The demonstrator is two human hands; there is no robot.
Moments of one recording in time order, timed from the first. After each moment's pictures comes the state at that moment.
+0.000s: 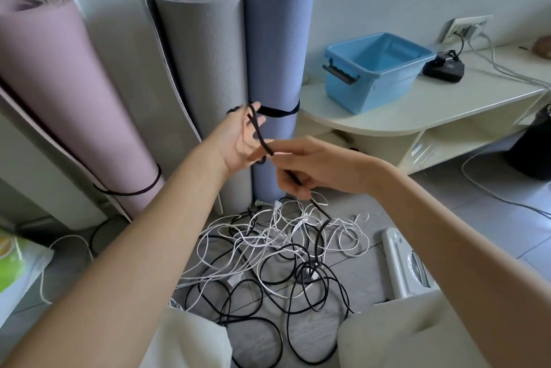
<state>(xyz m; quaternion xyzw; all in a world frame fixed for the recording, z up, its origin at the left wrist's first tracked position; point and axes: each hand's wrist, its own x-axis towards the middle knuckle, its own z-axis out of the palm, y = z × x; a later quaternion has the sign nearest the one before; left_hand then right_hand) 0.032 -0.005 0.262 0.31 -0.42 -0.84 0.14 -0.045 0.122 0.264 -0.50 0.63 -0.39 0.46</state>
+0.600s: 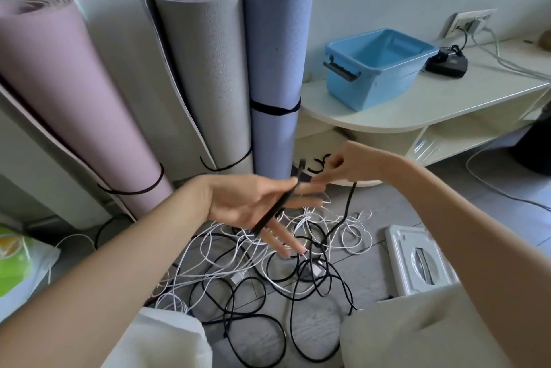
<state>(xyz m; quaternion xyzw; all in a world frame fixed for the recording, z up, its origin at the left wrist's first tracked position) 0.073 0.015 0.232 0.10 -0.54 -0.77 -0.33 -0.105 0.141 0.236 -0.45 0.82 -0.17 0.31</state>
